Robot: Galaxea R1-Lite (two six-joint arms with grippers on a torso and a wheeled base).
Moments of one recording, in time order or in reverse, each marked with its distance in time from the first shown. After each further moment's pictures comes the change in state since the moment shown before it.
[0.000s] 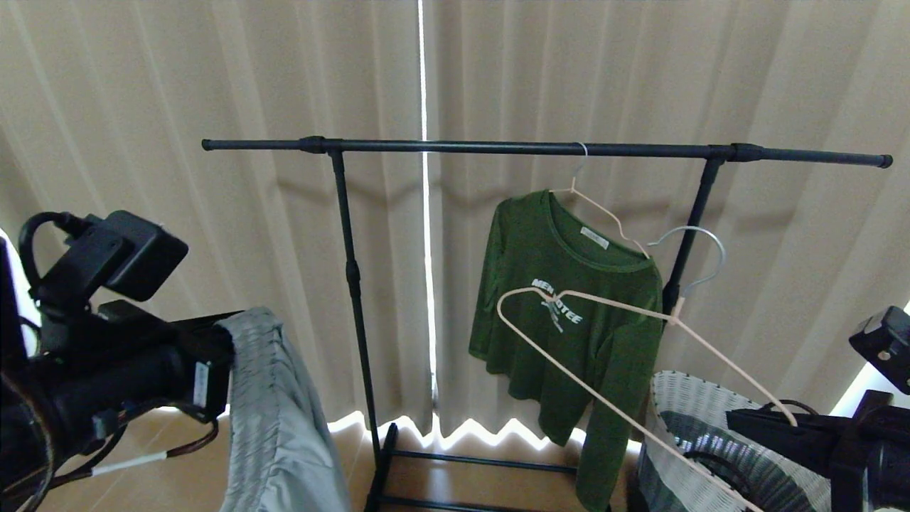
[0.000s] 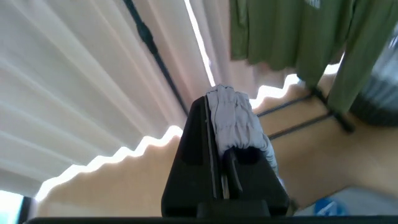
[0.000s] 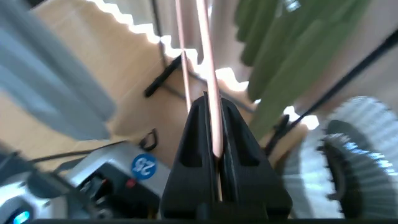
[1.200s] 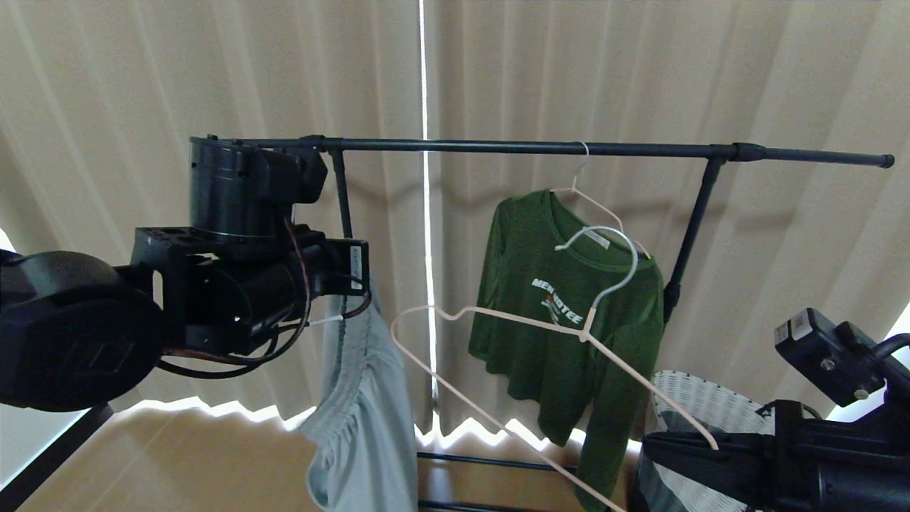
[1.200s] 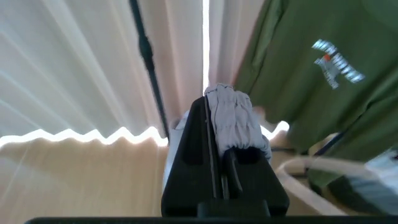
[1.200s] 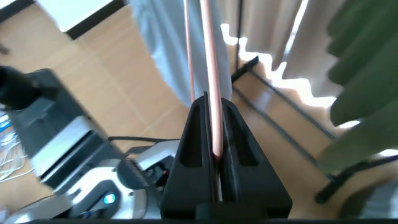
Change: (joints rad) left arm -0.124 0.439 -0.436 0.021 0.288 -0.276; right arm 0.319 0.110 -0.046 -0.105 0.000 0.175
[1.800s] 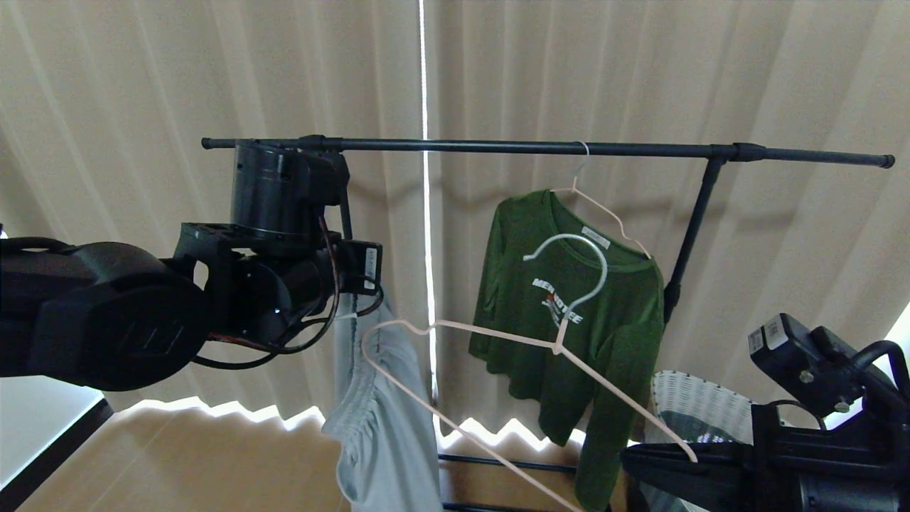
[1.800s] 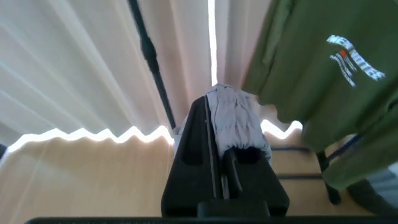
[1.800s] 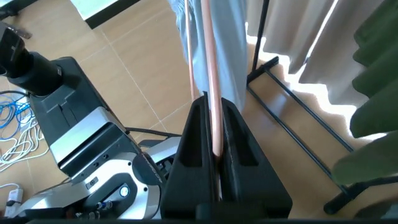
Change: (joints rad) left arm -0.020 0.058 -0.061 0.032 0.076 0.055; right arm 0.077 0.037 -0.029 -0.003 0.001 0.001
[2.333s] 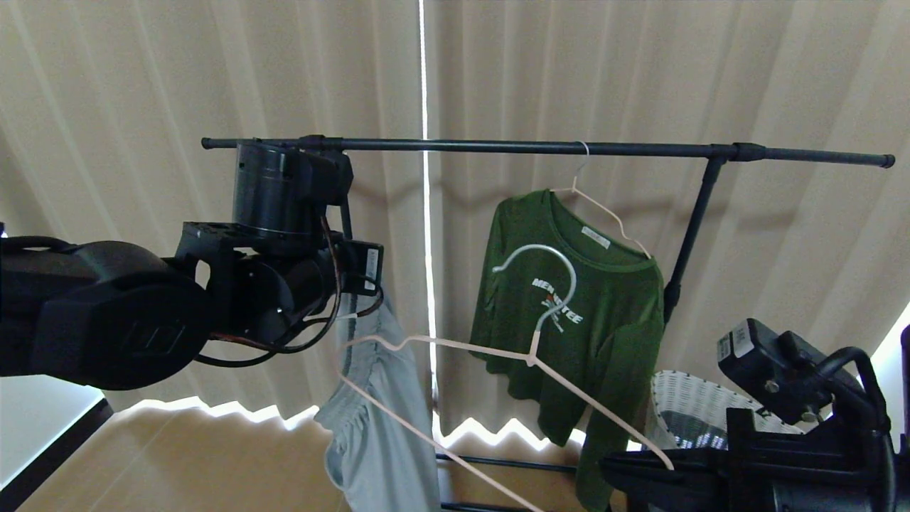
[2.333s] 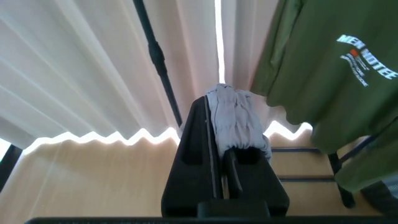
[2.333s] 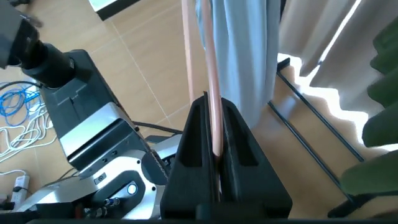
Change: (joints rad) left arm 0.000 0.003 -0.003 0.003 0.006 0.032; right arm 0.045 0.050 -0.027 -0.002 -0.033 0.001
